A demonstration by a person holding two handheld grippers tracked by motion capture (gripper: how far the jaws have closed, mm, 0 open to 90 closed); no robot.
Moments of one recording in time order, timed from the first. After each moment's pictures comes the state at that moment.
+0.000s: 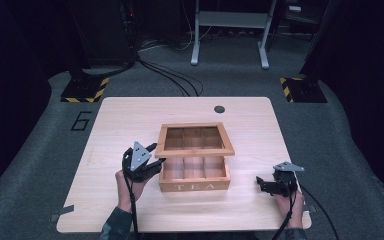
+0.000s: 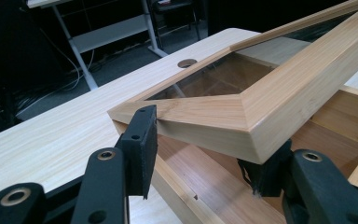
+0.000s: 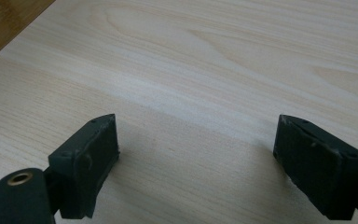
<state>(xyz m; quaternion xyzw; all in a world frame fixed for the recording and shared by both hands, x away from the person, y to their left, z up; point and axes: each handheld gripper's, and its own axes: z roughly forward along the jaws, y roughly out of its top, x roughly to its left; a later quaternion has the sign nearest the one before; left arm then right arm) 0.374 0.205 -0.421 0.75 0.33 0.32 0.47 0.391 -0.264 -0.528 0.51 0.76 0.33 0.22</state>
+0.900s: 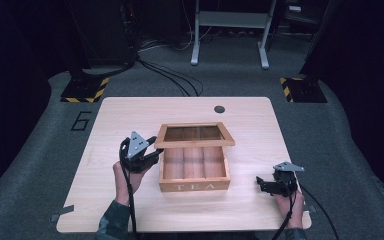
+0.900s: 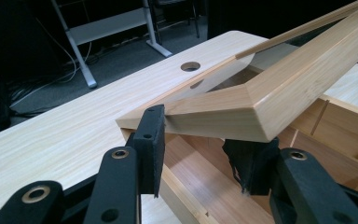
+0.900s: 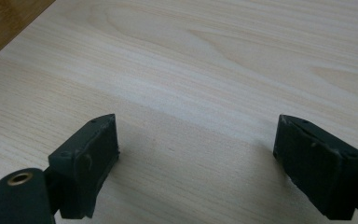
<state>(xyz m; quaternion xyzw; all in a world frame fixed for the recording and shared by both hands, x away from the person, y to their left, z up) 0.390 0.211 -0.397 0.75 0.35 0.30 0.47 0.391 -0.264 -0.528 0.51 0.76 0.33 0.22</state>
